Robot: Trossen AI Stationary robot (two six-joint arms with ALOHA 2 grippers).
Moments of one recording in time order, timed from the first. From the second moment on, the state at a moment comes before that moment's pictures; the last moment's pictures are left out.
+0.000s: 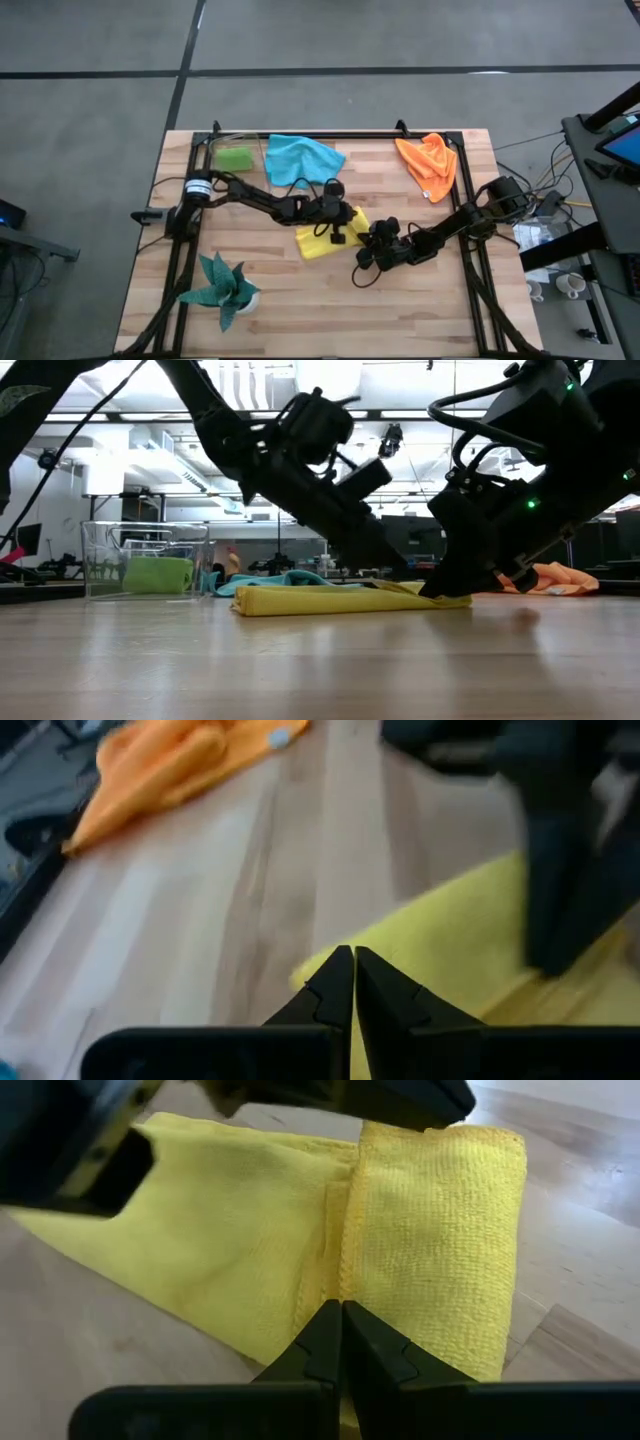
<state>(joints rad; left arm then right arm) 0.02 2.06 1.16 0.42 -0.21 0.27 0.37 1.79 0.55 0.35 0.70 0.94</state>
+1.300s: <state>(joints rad) -0.01 2.13 1.16 0.37 -0.16 0.21 0.37 1.41 0.54 -0.06 0.67 1.00</state>
